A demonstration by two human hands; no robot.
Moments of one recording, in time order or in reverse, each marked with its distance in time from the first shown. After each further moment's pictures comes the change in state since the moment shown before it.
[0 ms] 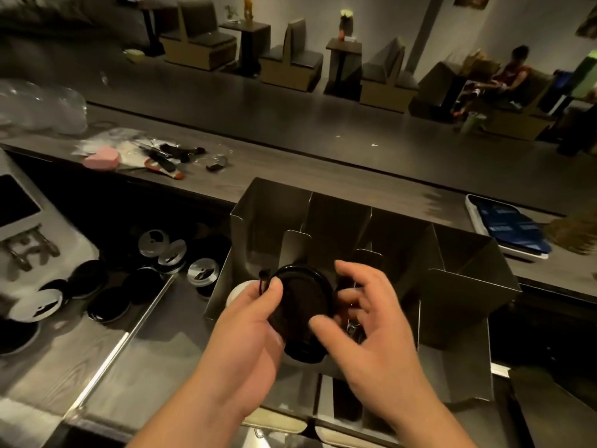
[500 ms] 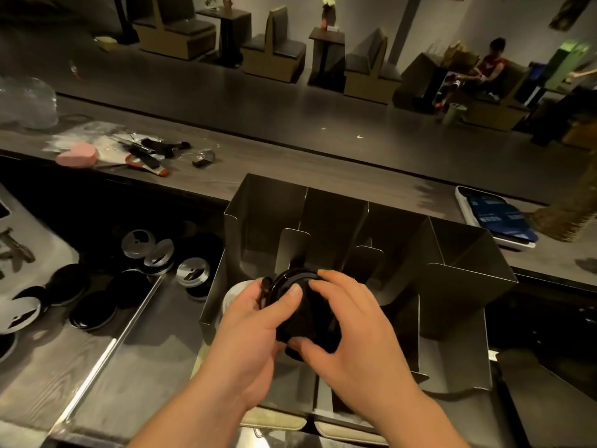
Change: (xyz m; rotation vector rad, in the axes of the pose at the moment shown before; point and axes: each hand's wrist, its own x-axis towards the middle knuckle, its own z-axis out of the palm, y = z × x) left_hand 0.014 -0.002 -0.010 0.234 -0.032 0.029; right_hand 0.007 0.017 0.017 -0.622 -0.097 -0.109
